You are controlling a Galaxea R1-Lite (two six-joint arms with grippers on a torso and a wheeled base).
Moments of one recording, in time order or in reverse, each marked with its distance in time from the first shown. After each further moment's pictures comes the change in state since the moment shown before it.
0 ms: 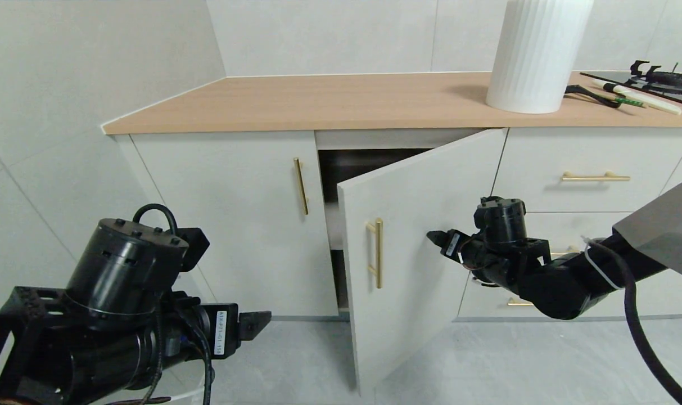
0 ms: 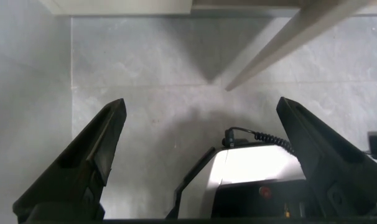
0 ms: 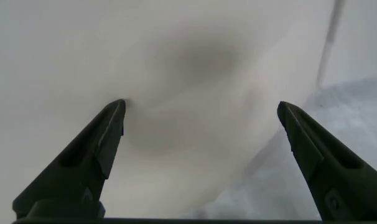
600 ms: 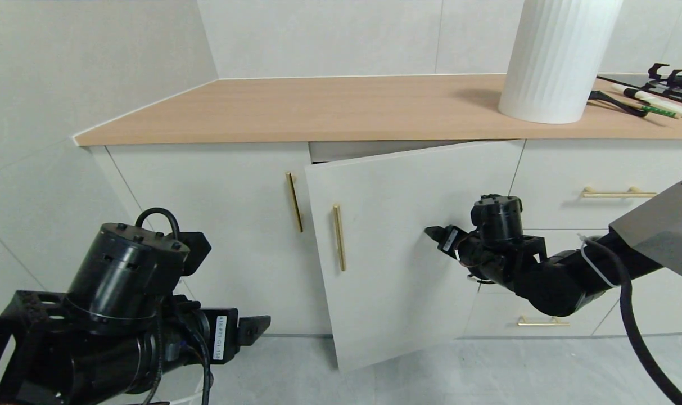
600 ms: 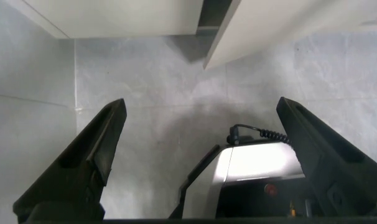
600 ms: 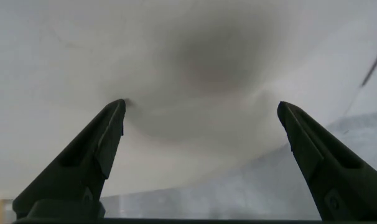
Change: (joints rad) left arm -0.001 0.002 0.010 0.000 0.000 0.015; right arm 0.001 0.007 -0.034 0.004 0.000 0.076
